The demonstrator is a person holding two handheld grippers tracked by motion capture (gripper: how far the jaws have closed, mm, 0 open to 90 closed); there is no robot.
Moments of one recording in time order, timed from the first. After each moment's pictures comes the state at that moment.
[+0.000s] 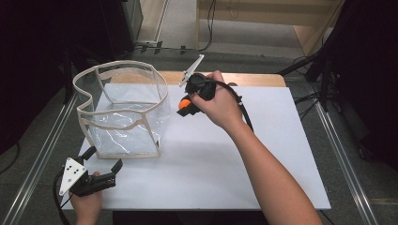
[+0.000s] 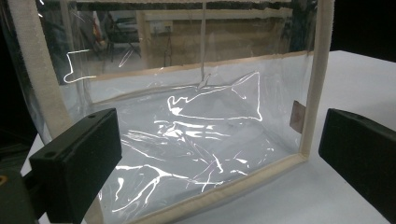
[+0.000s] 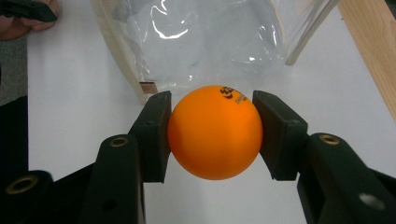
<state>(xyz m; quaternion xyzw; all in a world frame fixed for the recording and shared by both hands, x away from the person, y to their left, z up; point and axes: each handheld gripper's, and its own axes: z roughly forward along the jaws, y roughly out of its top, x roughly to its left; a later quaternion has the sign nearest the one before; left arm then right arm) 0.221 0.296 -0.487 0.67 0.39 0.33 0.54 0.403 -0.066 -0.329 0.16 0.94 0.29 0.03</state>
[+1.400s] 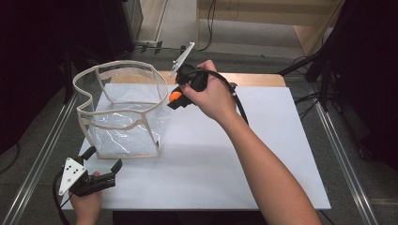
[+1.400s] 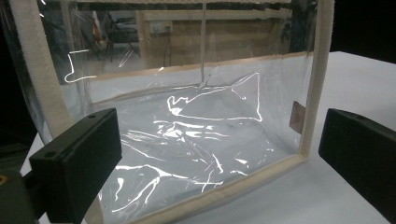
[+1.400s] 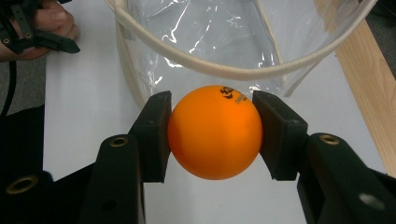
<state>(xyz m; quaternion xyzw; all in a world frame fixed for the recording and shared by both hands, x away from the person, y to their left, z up) 0.221 0.297 -0.487 0.67 0.39 0.33 0.54 0.405 -0.046 -0.296 0.13 0.94 0.31 0.04</state>
